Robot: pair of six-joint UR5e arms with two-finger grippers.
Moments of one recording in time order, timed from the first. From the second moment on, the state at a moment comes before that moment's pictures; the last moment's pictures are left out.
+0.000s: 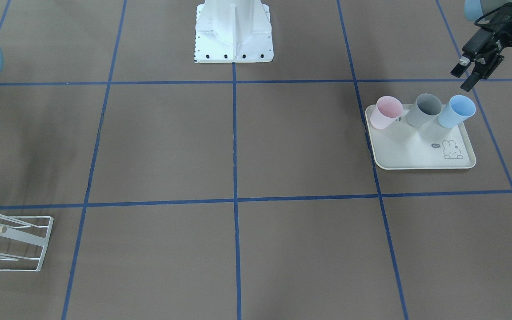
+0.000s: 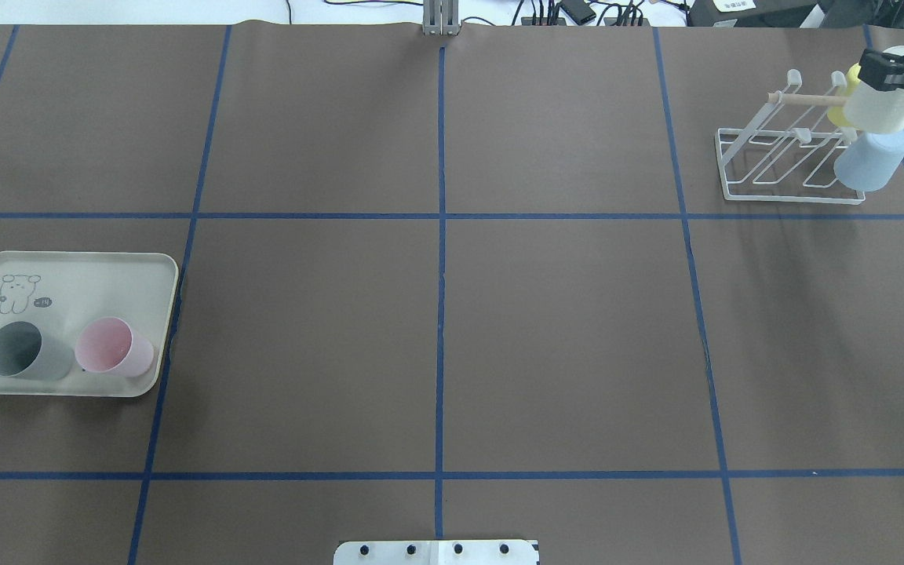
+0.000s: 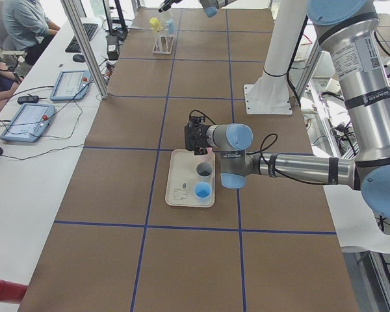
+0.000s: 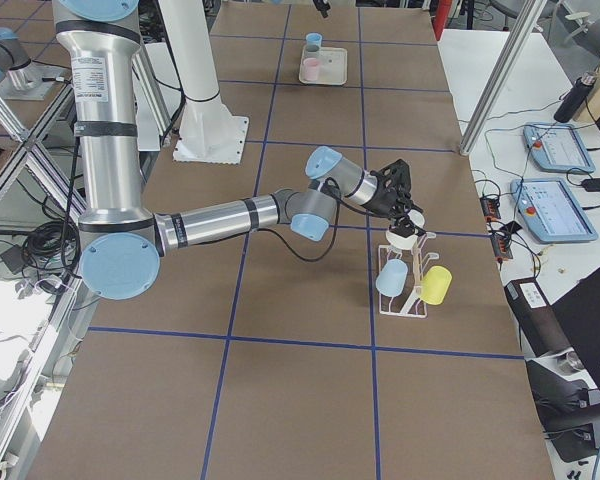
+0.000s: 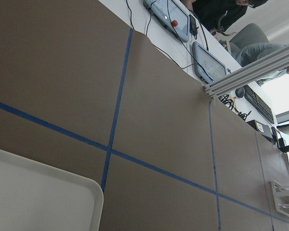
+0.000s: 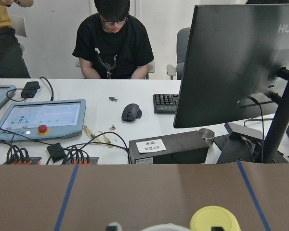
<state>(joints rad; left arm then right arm) -1.00 -1.22 -1.88 -3.11 -1.98 -1.58 1.08 -1.54 1.72 -0.64 1.48 0.88</state>
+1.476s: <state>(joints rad) -1.00 -1.23 -1.87 -3.12 -1.98 -1.59 0.98 -1.53 1.69 -0.64 1.40 0.83</state>
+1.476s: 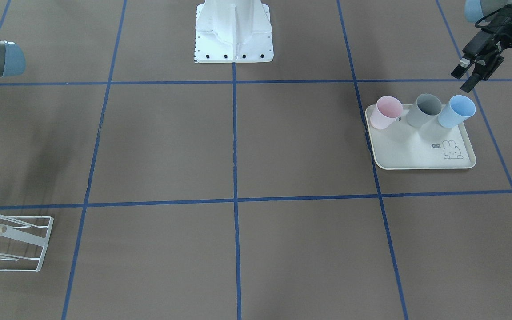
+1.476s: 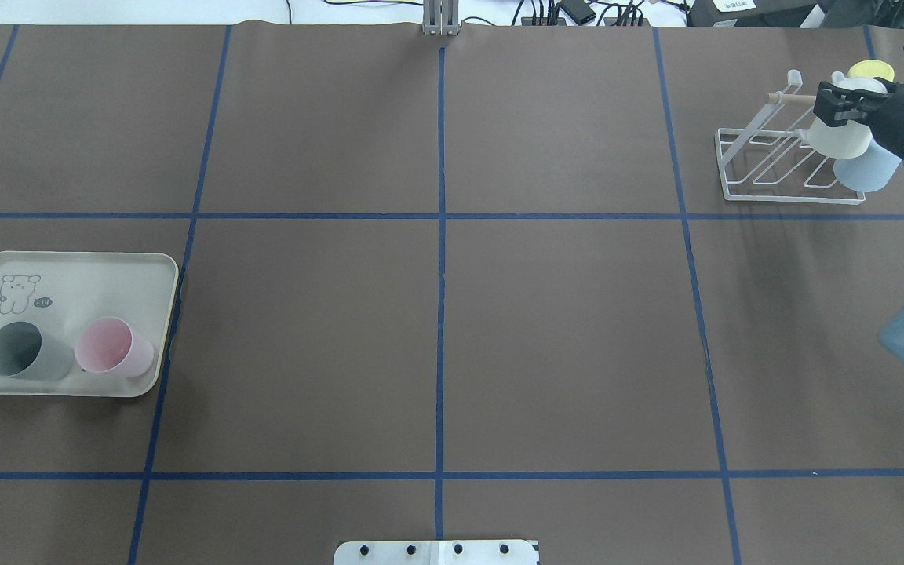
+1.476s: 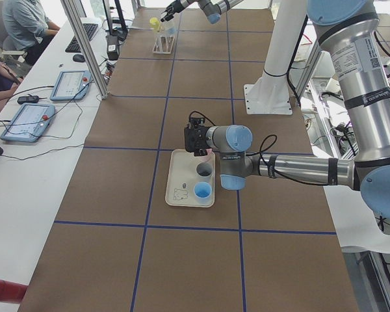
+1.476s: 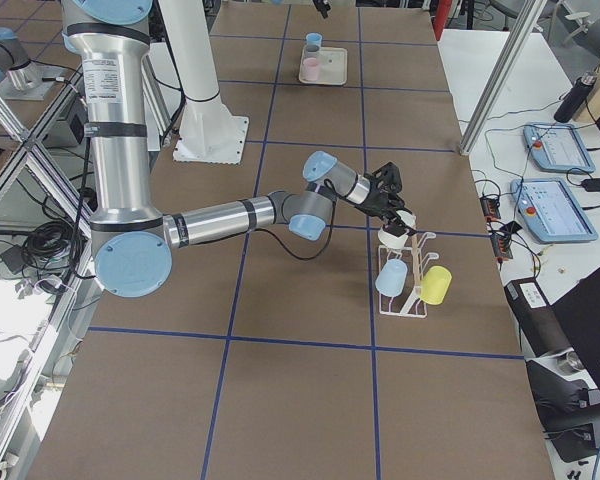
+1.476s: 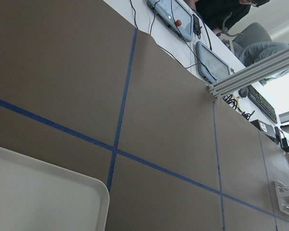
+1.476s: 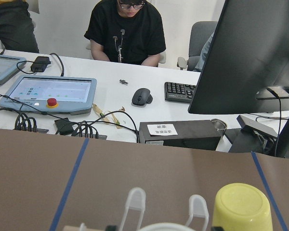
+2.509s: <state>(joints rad) -1.00 -1.23 -1.87 -3.12 -1.98 -1.60 1.02 -1.52 1.69 -0.63 1.41 0.83</state>
